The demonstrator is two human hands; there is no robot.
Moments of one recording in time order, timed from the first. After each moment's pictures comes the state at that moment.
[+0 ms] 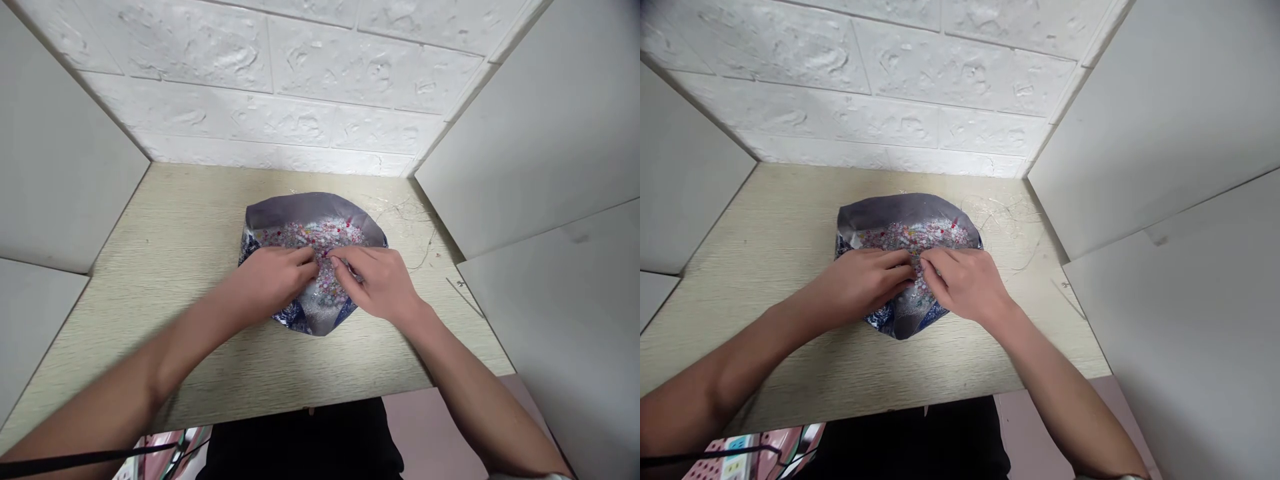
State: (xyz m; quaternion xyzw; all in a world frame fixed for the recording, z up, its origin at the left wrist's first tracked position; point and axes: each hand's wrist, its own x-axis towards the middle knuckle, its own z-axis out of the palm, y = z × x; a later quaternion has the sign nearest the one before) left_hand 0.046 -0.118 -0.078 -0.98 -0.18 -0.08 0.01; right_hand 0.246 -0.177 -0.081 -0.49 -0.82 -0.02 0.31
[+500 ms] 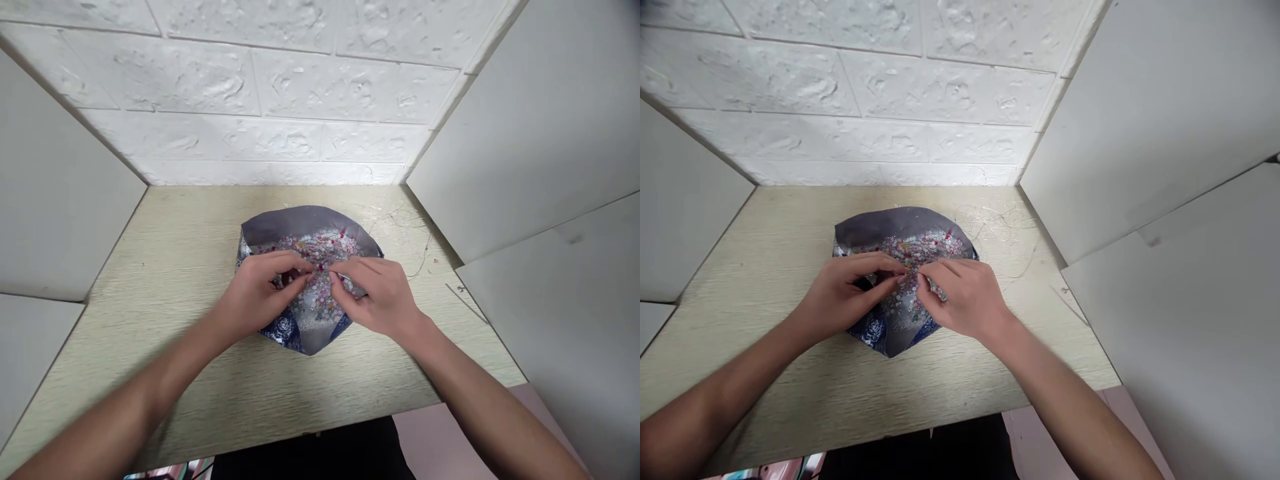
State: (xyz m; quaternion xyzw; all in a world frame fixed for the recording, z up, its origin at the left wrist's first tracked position) left_hand 0.049 -0.118 -0.073 -0.86 -0.30 -0.30 -0.30; right_hand 0.242 -0.178 -0.081 -0.48 -0.79 -0.06 0.39
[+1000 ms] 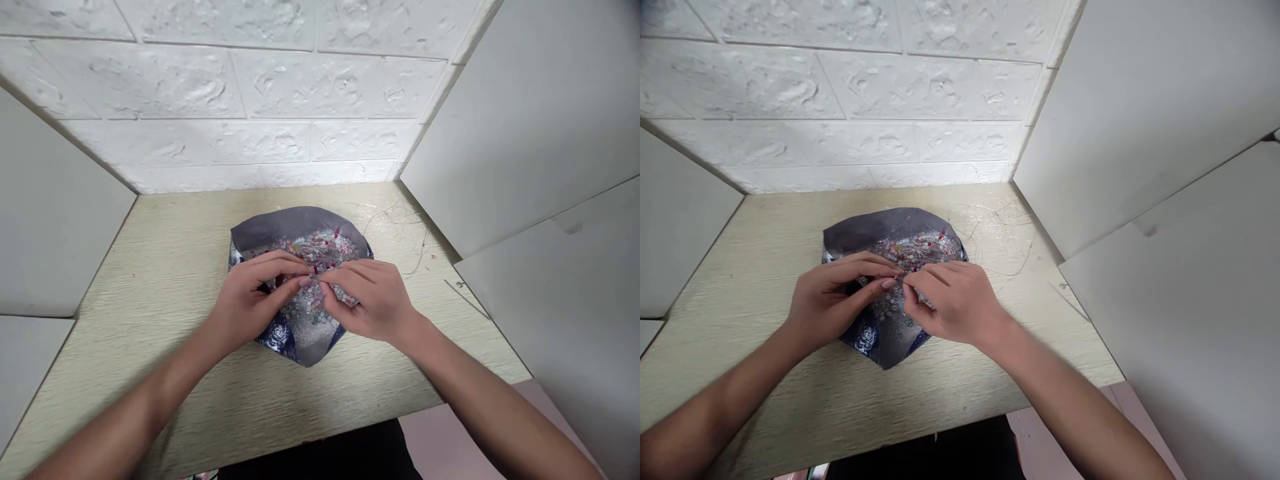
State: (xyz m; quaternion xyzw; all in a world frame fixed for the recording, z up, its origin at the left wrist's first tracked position) left_hand 0.052 -0.119 -0.075 -0.82 -0.26 -0.37 -0.35; right_hand 0.241 -0.179 -0.081 -0.45 -0.80 -0.08 0.39
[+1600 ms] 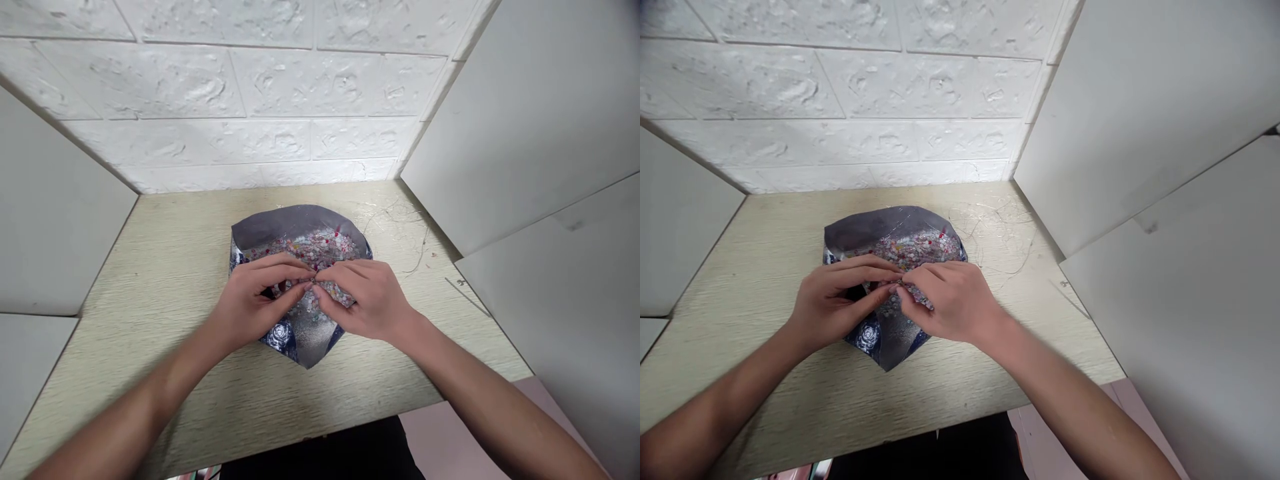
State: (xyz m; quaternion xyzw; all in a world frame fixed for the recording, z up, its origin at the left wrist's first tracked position) left_hand 0.052 -0.120 -0.073 -0.85 -0.22 -0.38 -0.29; right_hand 0.239 -0.179 -0.084 -0.46 -0.80 -0.04 0.39
